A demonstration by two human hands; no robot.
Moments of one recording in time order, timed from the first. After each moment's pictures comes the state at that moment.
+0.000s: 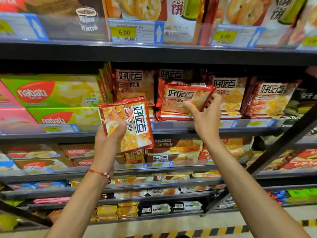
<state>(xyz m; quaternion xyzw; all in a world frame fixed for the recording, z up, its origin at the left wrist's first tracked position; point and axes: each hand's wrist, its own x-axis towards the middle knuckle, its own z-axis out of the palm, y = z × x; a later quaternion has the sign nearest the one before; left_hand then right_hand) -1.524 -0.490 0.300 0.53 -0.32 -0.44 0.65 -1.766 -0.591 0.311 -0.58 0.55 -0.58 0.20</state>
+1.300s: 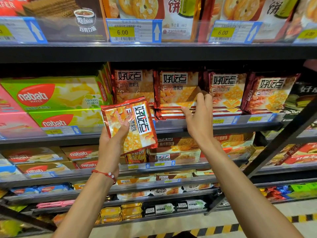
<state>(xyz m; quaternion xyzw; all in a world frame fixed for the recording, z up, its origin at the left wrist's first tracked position) -1.526 -0.492 0.296 0.51 -0.32 -0.46 0.65 -1.749 -0.589 0.302 -0.65 0.62 -0.44 0.03</state>
